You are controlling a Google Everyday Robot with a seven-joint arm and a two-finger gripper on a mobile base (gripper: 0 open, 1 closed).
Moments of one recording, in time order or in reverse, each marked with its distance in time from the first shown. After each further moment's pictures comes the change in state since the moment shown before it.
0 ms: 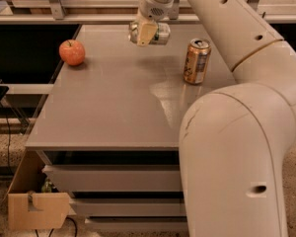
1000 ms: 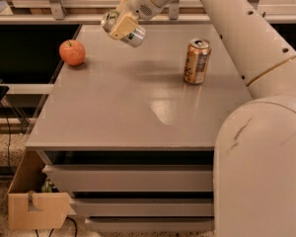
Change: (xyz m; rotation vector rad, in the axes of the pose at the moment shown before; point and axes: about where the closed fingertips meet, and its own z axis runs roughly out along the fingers) arm -0.080 0.002 -0.022 0.044 -0.450 0.167
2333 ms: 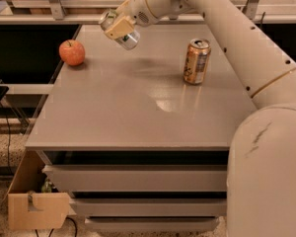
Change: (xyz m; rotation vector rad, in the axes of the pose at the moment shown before) arm 0.001 -0.011 0.019 0.077 -0.138 0.127
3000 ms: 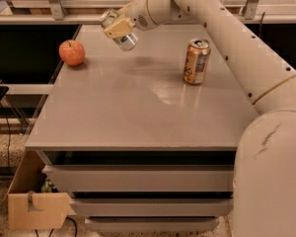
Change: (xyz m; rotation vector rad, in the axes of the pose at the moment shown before) arm 0.006 -0.010 0.009 0.053 -0.075 0.109
